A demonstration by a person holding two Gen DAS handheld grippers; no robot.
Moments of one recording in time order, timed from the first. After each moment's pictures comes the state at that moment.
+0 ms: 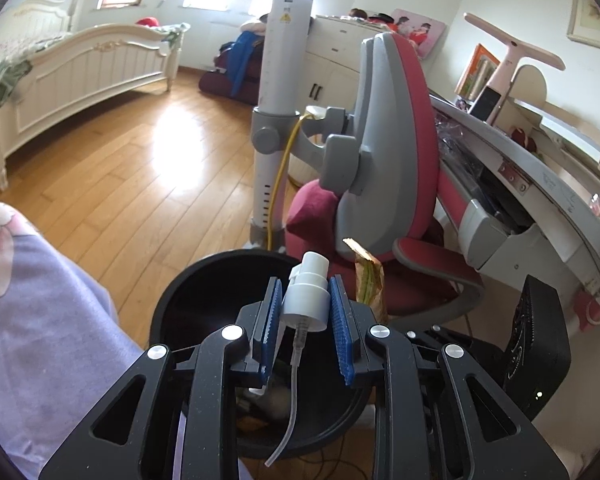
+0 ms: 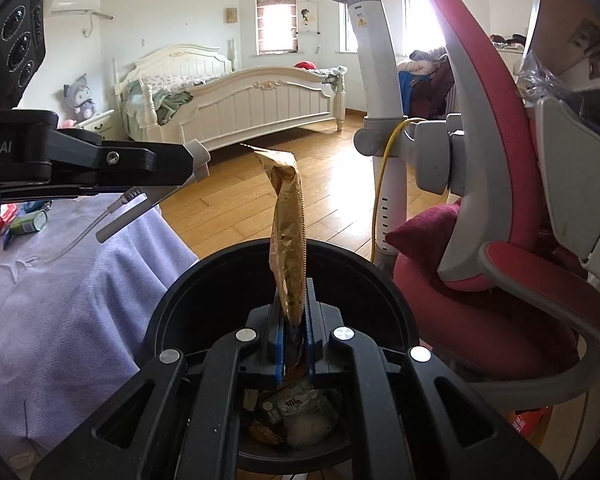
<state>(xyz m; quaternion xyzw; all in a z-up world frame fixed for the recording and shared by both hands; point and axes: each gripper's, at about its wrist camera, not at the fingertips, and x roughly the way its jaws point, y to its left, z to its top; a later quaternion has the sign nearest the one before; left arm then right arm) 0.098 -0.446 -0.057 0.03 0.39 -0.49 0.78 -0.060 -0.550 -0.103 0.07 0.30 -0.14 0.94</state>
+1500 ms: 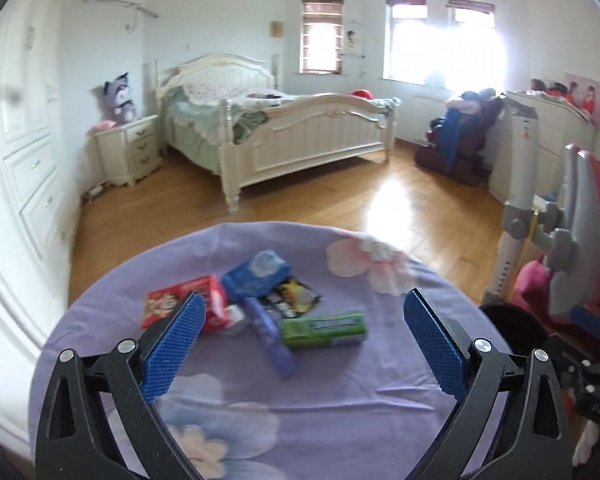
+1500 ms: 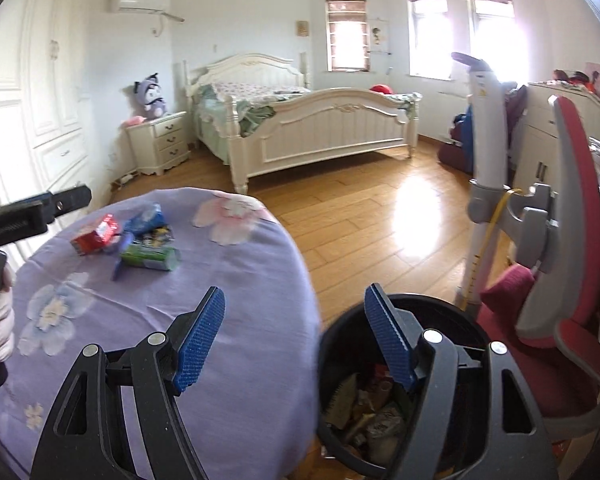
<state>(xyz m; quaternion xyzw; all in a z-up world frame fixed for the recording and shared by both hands) 0.117 -0.156 0.014 0.03 0.29 -0.11 0.95 -0.027 -0.423 -0.025 0.04 0.28 -0.01 0.96</state>
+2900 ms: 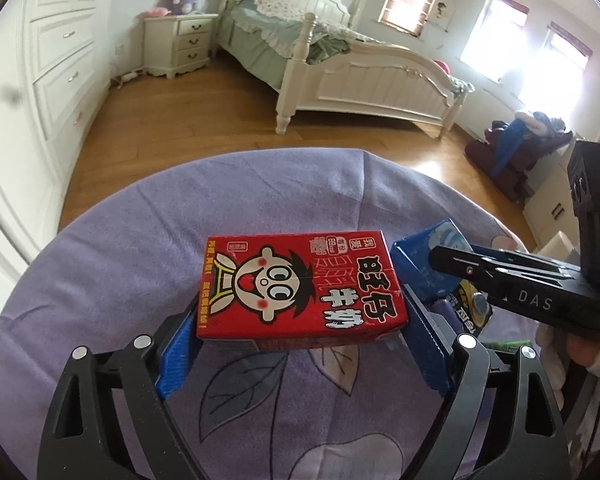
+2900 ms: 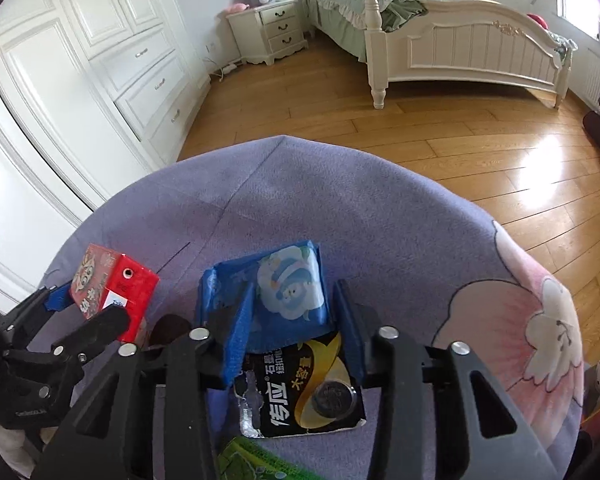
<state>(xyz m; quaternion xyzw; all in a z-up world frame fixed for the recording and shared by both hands) 0.238 -0.034 -0.069 -0.11 0.41 -0.06 0.90 0.249 -0.252 -0.072 0.03 0.47 0.21 0.86</state>
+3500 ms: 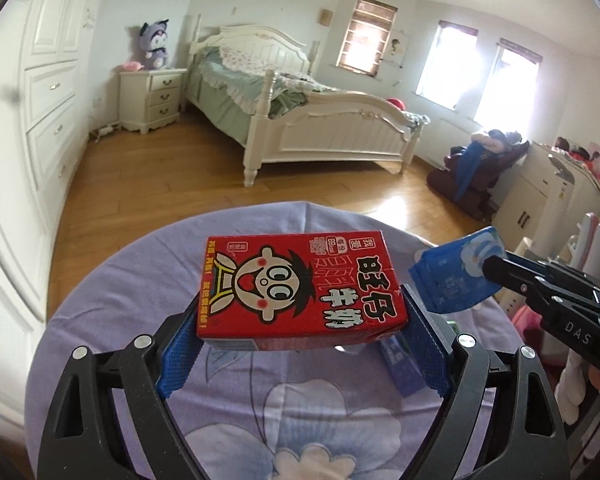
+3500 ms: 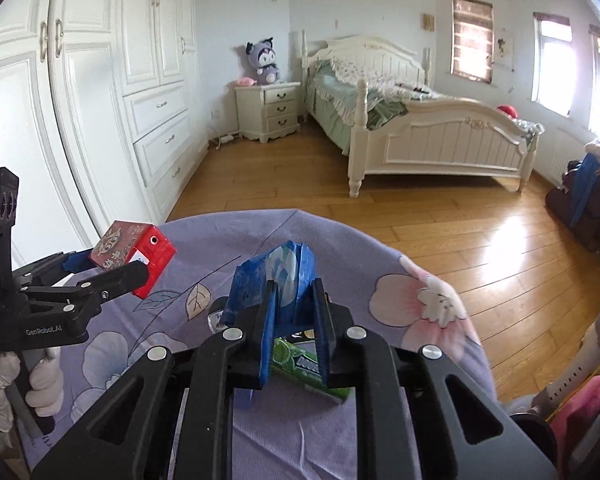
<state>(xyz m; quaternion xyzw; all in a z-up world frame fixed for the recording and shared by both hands) 0.148 -0.048 -0.004 -0.08 0.32 -0.12 0.94 0.079 -0.280 0.008 -0.04 0.29 0.17 0.94</state>
